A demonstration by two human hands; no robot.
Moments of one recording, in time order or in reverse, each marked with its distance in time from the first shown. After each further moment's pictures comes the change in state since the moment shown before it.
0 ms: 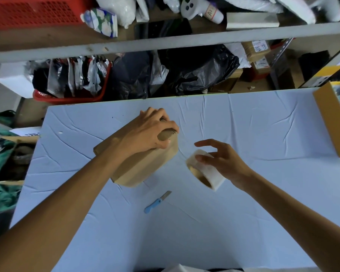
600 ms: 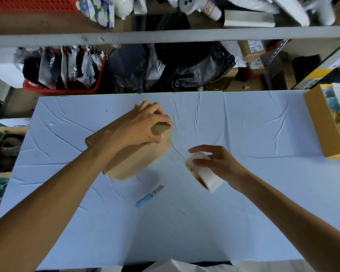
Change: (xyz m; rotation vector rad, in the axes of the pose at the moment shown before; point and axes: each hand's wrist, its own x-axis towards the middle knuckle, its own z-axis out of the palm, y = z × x) left_hand -0.003 0.007 -0.005 -0.095 0.002 -0.033; right_hand -0.017 -0.001 -0.001 0.004 -0.034 0.098
